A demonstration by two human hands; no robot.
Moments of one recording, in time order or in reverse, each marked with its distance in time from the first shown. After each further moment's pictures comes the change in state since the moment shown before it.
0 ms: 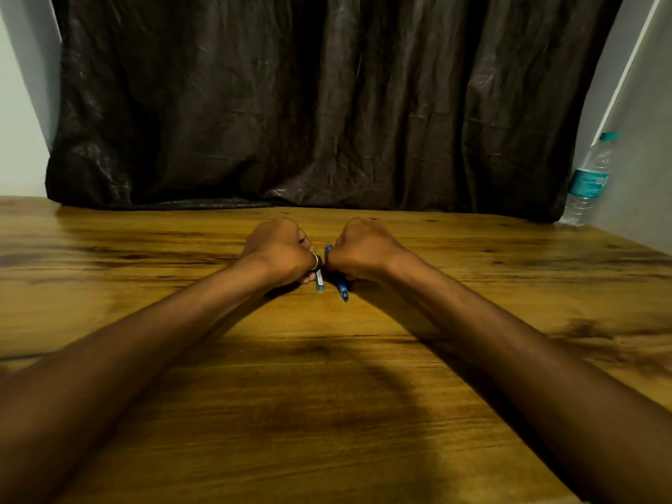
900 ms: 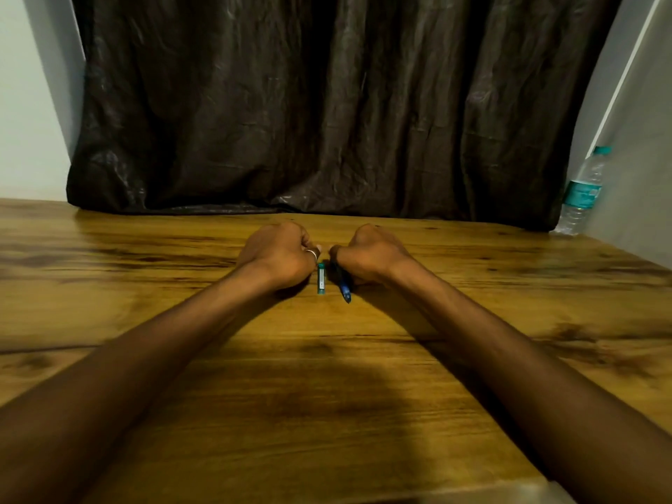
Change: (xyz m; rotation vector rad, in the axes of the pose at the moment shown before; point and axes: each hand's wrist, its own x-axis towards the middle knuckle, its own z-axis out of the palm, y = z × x) left_hand -0.011 0.003 -0.010 0.173 0.144 0.076; right_hand -0.004 0.001 -0.005 0.026 0.080 0.086
